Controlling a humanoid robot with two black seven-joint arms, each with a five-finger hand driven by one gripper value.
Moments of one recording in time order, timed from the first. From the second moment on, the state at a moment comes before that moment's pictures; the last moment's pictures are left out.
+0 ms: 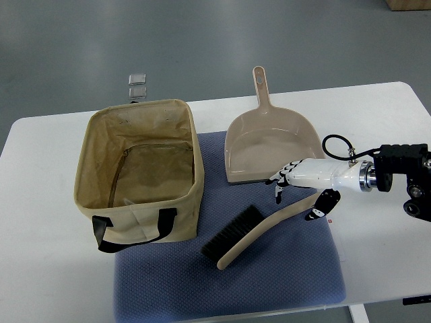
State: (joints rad) left arm 0.01 0.00 -0.15 -0.16 -0.06 -0.02 0.09; right arm 0.93 -0.73 0.03 1.37 -1.61 0.02 0.31
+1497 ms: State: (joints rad) left arm 0.01 0.00 -0.15 -0.16 -0.06 -0.02 0.09; right arm 0.89 -0.69 0.04 1.32 -1.66 -0.02 0.30
